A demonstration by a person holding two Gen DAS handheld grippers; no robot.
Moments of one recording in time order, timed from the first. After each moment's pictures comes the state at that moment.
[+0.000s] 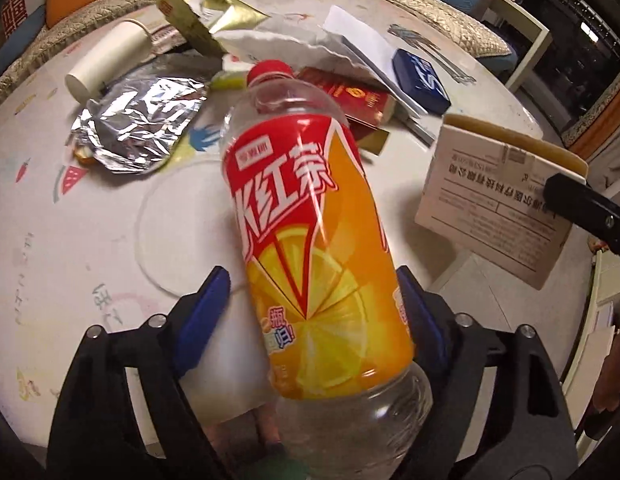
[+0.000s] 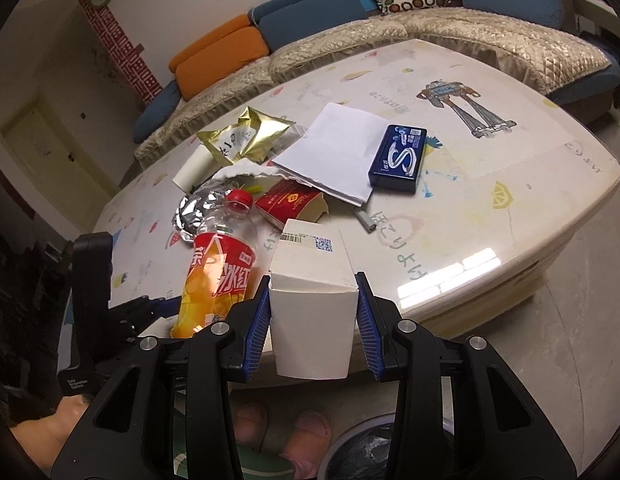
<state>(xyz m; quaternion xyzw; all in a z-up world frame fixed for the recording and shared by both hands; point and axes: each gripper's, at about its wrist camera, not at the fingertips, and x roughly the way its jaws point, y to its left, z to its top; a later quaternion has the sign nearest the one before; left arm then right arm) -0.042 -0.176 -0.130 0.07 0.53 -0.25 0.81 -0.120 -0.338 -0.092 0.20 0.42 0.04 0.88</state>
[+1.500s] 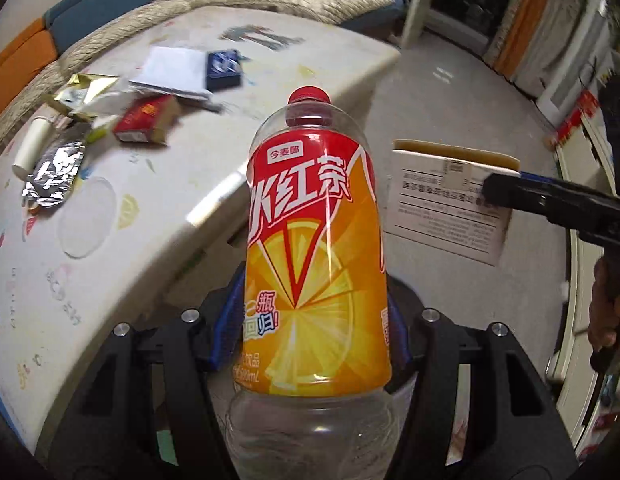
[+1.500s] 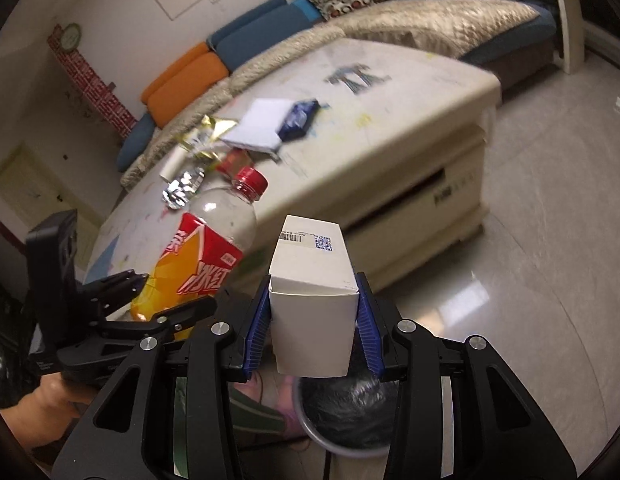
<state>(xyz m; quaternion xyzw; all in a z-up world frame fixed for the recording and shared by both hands) -0.195 -0.246 -0.095 0.19 0.47 -0.39 0.77 -0.310 -0.402 -0.103 0.26 0.41 -0.02 0.87</state>
